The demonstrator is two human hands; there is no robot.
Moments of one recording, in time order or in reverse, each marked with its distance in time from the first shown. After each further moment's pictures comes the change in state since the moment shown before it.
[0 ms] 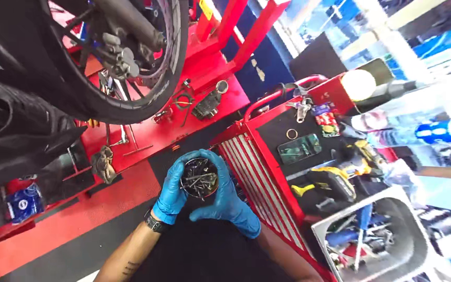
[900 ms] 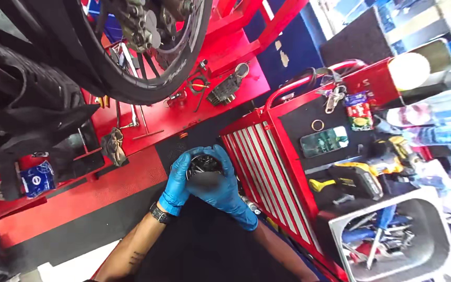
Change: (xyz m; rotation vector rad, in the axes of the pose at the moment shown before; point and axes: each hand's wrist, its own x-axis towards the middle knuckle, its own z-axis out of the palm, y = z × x) left_hand -0.028 0.002 -0.033 0.015 0.134 -0.010; right_hand -0.026 0.008 0.053 0.161 0.068 0.109
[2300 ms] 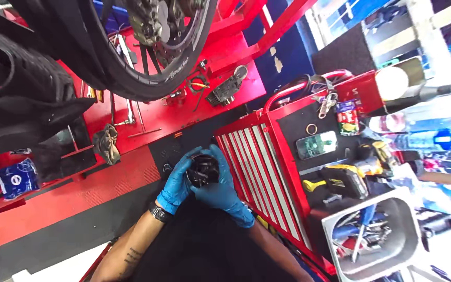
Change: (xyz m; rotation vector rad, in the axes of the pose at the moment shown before) left_hand 0.002 -0.001 -0.033 -0.283 -0.073 -0.167; right_hand 0.005 0.012 0.014 -0.088 -0.076 0.063
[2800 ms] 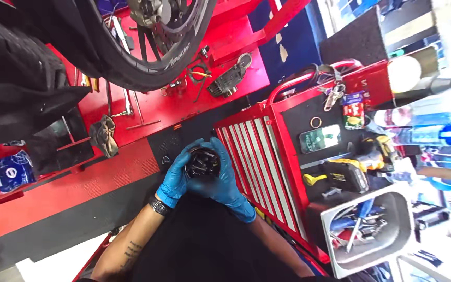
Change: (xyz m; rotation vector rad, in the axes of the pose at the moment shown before) left_hand -0.004 0.001 -0.003 -0.085 -0.012 -0.004; right_hand 0.001 -0.007 0.005 -0.049 -0.017 0.011
